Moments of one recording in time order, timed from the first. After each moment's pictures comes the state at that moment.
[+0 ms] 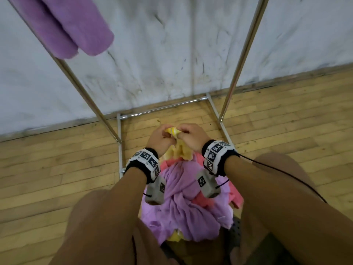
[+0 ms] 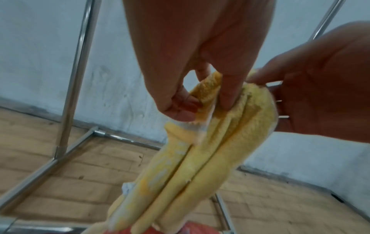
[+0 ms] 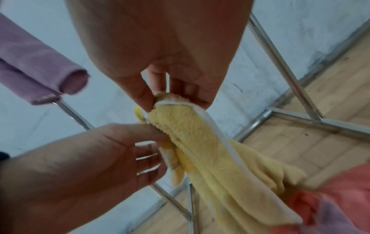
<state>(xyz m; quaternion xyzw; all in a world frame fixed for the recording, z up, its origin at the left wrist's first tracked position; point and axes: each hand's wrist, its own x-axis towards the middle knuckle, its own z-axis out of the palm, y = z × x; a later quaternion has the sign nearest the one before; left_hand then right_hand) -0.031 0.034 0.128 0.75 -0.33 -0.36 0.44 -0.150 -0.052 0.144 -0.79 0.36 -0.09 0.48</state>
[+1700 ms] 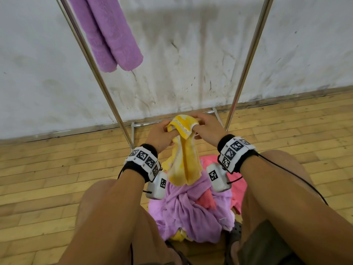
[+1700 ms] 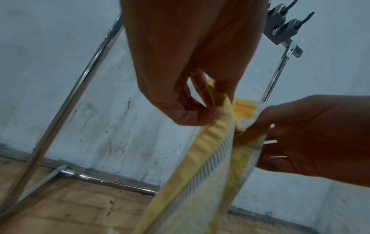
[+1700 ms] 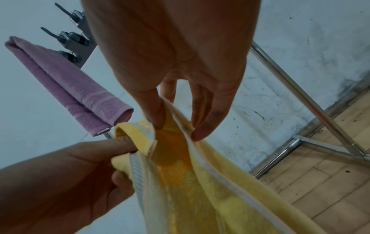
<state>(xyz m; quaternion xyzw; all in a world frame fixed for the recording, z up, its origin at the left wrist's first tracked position) -0.049 0.081 0.211 0.72 -0.31 -0.35 0.51 -0.184 -0.036 0.217 -0.76 0.33 -0.18 0.53</state>
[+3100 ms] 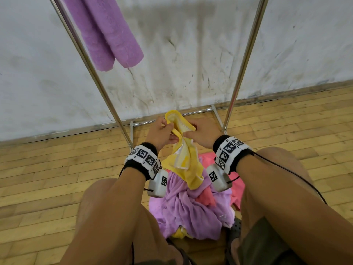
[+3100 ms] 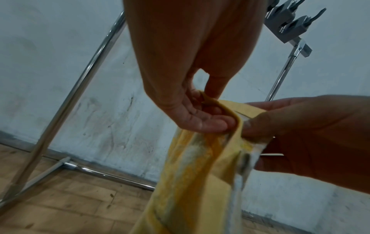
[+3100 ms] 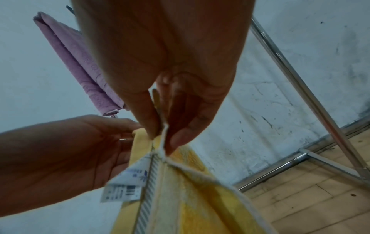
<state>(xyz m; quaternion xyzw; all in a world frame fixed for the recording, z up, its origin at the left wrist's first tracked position) -0.059 0.076 0.220 0.71 -0.21 -0.38 0.56 -0.187 -0.029 0.219 -0.87 0.28 -0.10 0.39</state>
